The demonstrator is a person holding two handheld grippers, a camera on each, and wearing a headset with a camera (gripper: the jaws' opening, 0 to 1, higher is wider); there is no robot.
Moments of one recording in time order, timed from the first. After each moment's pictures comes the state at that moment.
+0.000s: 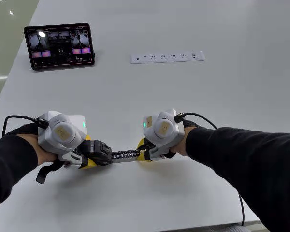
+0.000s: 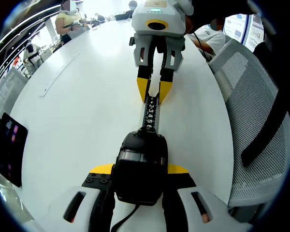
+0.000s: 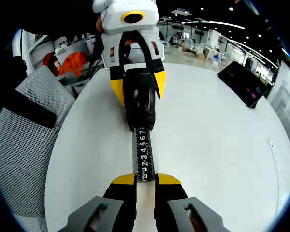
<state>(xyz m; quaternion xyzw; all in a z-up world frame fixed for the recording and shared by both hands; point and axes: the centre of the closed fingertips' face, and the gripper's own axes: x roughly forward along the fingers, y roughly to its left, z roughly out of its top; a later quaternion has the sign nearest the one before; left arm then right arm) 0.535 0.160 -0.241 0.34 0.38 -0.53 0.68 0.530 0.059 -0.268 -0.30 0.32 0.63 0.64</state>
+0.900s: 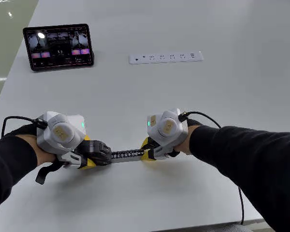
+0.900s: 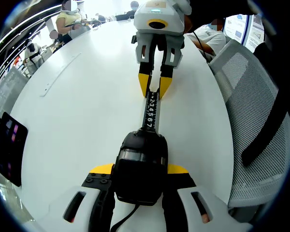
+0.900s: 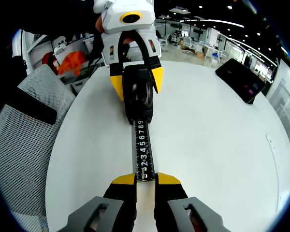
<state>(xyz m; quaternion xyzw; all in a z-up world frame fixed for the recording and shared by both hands) 0.534 0.160 -0.241 0.34 0.38 -0.53 0.68 0.531 0.045 -0.268 -0.31 0.33 0.62 0.64</state>
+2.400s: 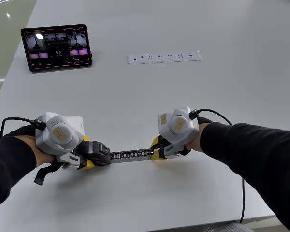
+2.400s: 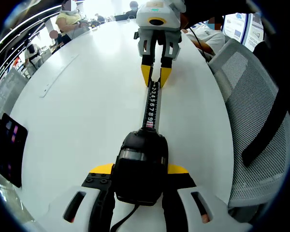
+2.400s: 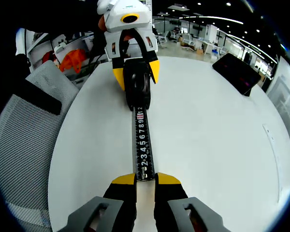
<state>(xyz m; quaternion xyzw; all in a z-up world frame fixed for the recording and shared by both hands) 0.535 0.160 -0.242 0.34 0.37 -0.53 0.68 0.531 0.013 -0.270 -0.31 0.34 0.62 0.63</state>
